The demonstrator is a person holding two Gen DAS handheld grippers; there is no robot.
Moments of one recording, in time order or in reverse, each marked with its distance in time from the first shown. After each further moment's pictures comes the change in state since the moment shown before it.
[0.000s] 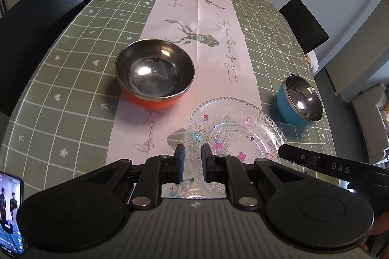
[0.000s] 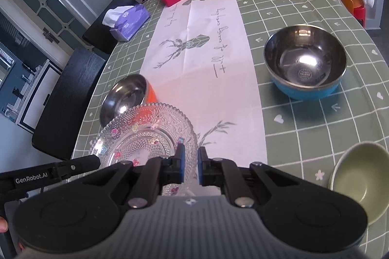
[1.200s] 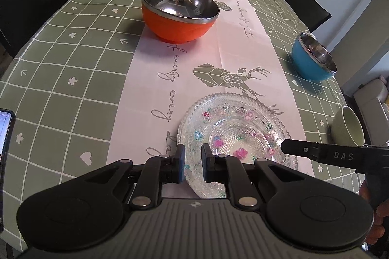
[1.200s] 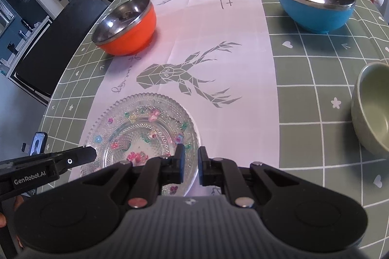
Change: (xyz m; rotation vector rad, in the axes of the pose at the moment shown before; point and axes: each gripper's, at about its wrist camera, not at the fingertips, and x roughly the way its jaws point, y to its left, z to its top) left arm 0.023 0.041 -0.102 0.016 -0.020 0.003; right arm 0.035 -0.001 -0.088 -0.130 0.094 -0.049
